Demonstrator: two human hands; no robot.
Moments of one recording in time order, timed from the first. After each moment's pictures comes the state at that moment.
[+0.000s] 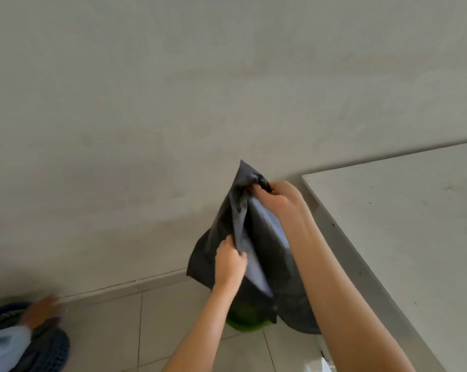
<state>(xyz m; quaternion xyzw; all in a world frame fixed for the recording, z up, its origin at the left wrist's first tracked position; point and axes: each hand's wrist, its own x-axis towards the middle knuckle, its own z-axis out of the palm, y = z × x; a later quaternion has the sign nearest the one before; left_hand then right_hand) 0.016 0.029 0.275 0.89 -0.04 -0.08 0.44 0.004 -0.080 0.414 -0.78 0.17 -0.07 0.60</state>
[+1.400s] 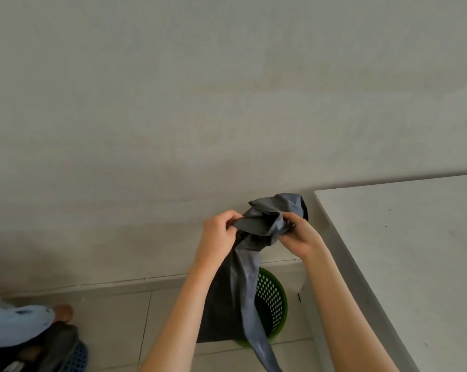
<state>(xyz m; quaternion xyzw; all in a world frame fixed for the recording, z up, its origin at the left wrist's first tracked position) 0.025 0.026 0.374 0.88 -0.15 0.05 0.45 0.018 -0.146 0.354 -0.27 0.23 0.08 0.93</state>
